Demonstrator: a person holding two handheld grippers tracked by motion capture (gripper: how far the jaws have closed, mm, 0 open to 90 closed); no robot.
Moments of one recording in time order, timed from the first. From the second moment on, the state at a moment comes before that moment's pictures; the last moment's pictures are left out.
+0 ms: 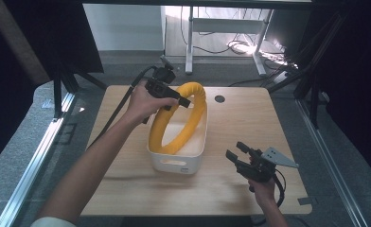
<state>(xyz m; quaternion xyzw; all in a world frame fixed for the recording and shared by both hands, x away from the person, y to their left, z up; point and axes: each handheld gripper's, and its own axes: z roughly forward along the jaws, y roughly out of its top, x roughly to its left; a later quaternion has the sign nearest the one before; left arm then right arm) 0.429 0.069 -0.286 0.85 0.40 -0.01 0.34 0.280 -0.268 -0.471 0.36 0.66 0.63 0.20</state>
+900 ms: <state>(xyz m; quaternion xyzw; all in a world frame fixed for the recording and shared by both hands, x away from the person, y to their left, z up) 0.381 0.169 -0.299 0.82 0.39 0.03 0.42 0.285 -0.274 -0.475 0.37 0.66 0.62 0.20</state>
